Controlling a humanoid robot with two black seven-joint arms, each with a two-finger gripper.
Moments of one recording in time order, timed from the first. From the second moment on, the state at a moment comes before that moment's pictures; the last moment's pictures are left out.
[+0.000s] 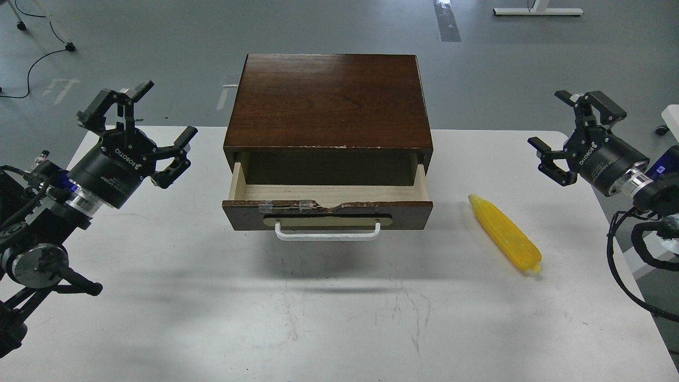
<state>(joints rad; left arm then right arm) -0.35 0.67 -0.93 -1.25 0.28 -0.49 -0.45 0.83 -0.74 0.15 0.87 0.05 0.49 0.49</state>
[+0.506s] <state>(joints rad) -0.36 0.68 -0.93 -1.25 0.28 -0.49 -0.45 0.82 -0.74 0.14 0.87 0.05 0.49 0.49</state>
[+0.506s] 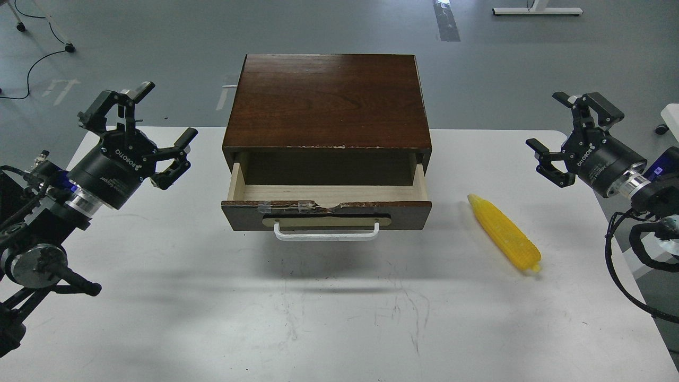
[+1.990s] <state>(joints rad) -0.36 0.65 -0.95 -1.26 0.29 -0.49 -0.47 1.03 -0.70 -0.27 0.87 -1.28 0.24 0.49</state>
